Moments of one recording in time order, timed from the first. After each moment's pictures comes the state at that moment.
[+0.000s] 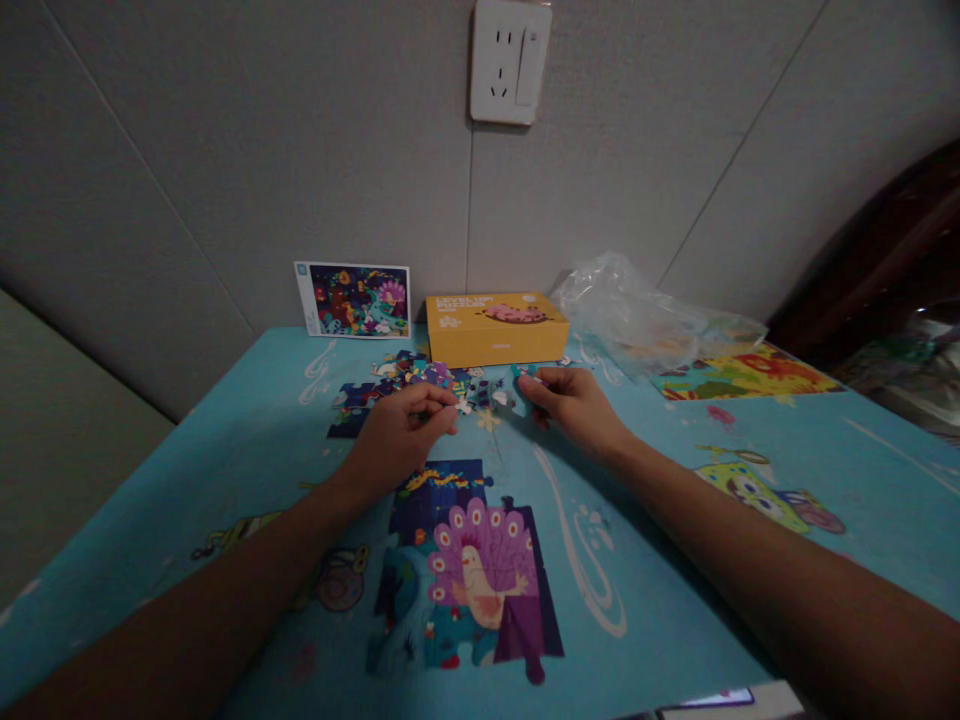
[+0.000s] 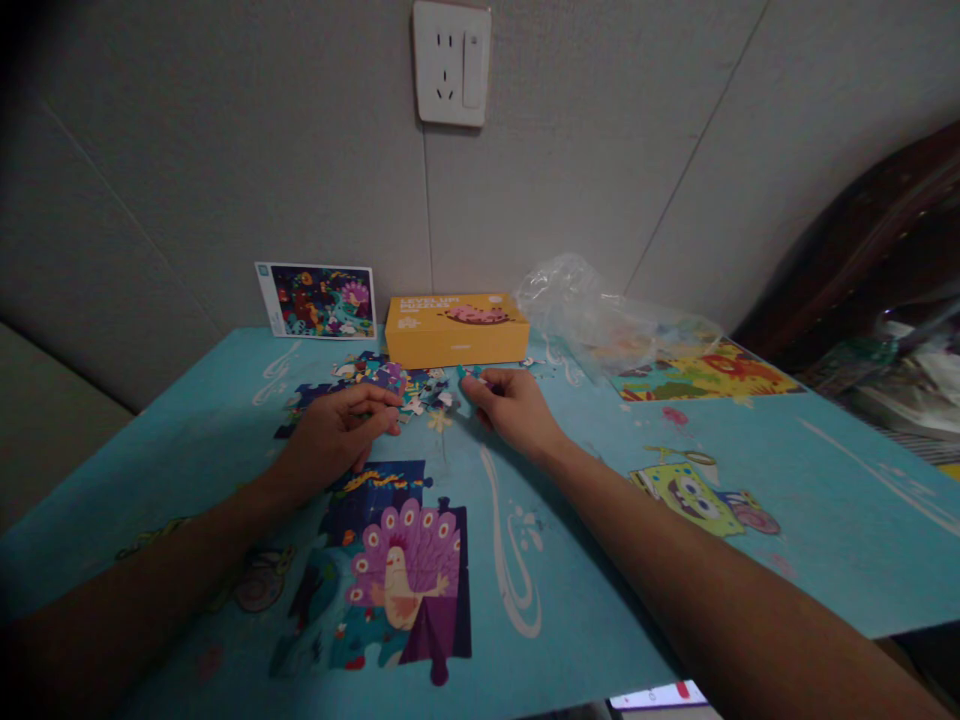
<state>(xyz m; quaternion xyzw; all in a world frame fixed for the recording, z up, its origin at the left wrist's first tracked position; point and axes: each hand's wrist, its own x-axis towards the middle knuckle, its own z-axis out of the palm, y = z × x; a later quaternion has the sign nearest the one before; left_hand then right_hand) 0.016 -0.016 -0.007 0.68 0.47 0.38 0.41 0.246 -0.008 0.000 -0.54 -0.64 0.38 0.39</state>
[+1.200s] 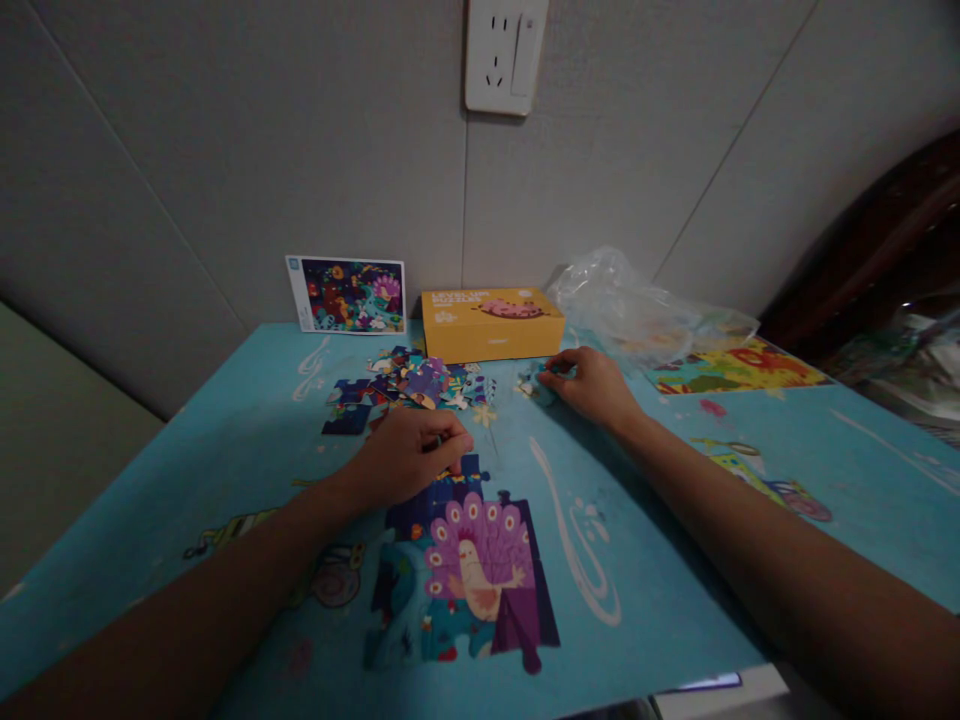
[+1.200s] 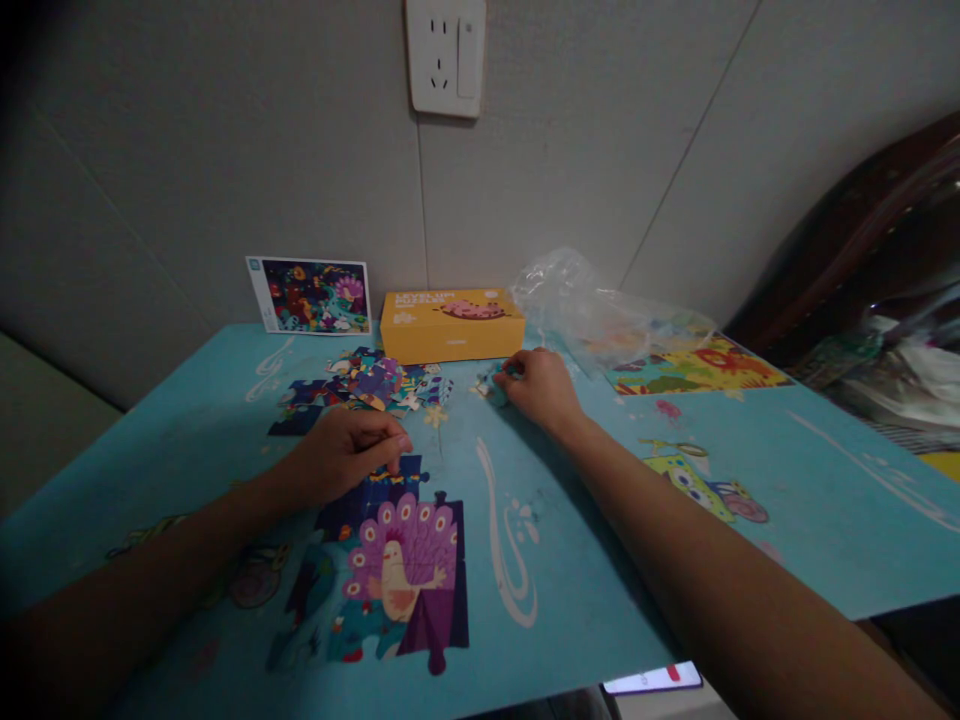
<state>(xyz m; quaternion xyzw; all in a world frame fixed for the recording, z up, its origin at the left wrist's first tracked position) 0.016 -0.021 -0.009 0.80 0.40 0.26 0.38 0.284 0.017 -0.007 -0.71 -0.66 0.04 0.24</state>
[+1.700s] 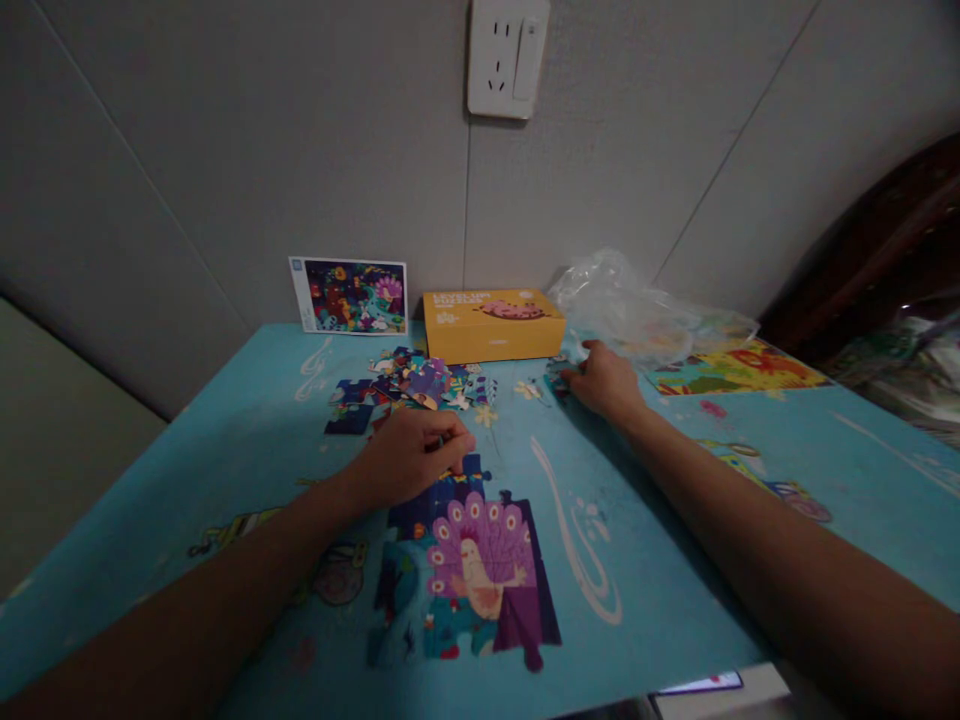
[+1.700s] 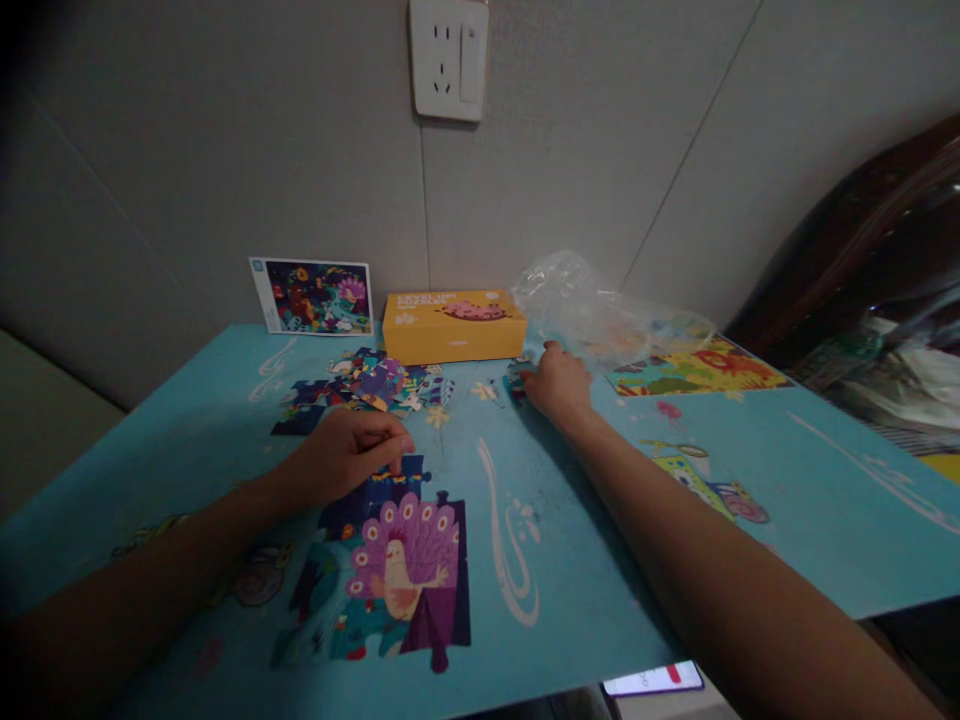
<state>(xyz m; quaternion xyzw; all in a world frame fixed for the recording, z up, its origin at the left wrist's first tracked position) 0.016 -0.021 -0.009 0.81 0.39 0.25 0.36 0.296 0.028 -0.014 -0.82 -0.55 -0.01 0.15</state>
